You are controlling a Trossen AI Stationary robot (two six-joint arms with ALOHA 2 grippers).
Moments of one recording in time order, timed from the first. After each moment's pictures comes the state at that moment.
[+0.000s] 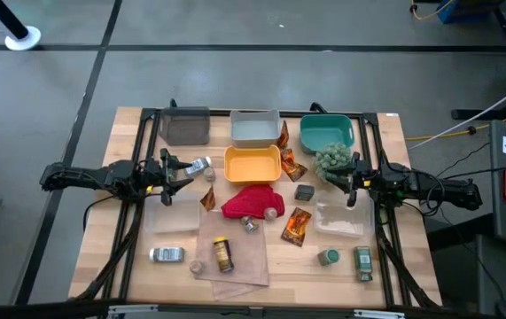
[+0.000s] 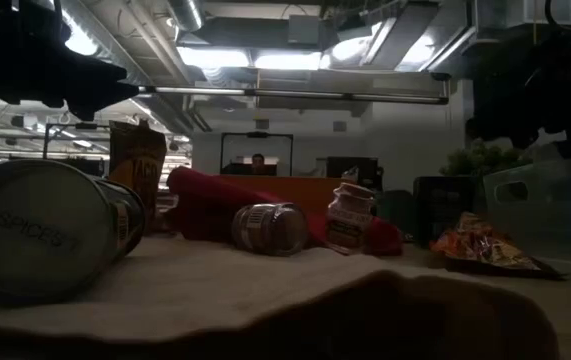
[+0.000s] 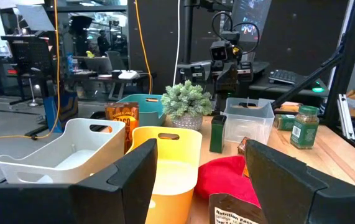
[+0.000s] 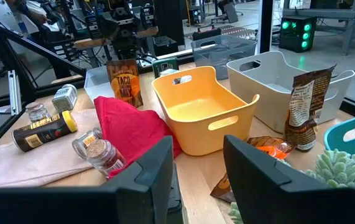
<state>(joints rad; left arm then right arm) -0.09 0.01 0.01 0.05 -0.30 0.00 -0.03 0.00 0.09 -0.24 0.15 0.18</state>
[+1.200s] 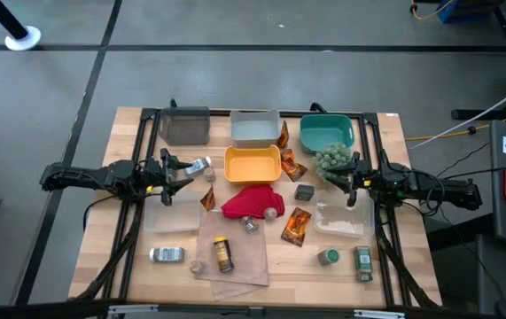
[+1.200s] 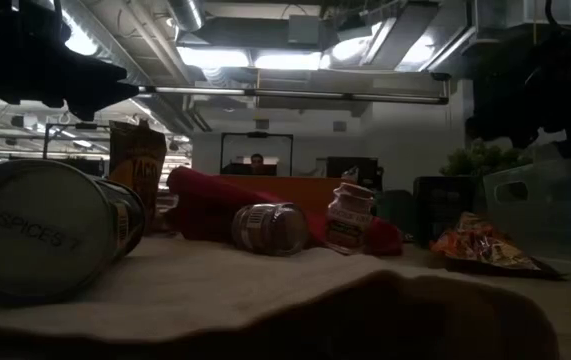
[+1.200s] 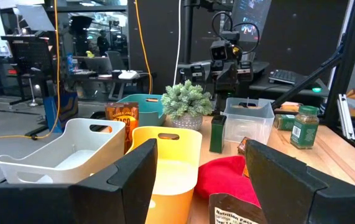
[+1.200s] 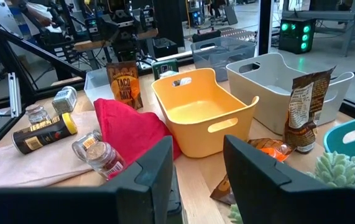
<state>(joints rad) -0.09 0.01 0.01 0.05 -0.30 0.00 -0.03 0.00 0.09 -0.22 0.15 0.18</state>
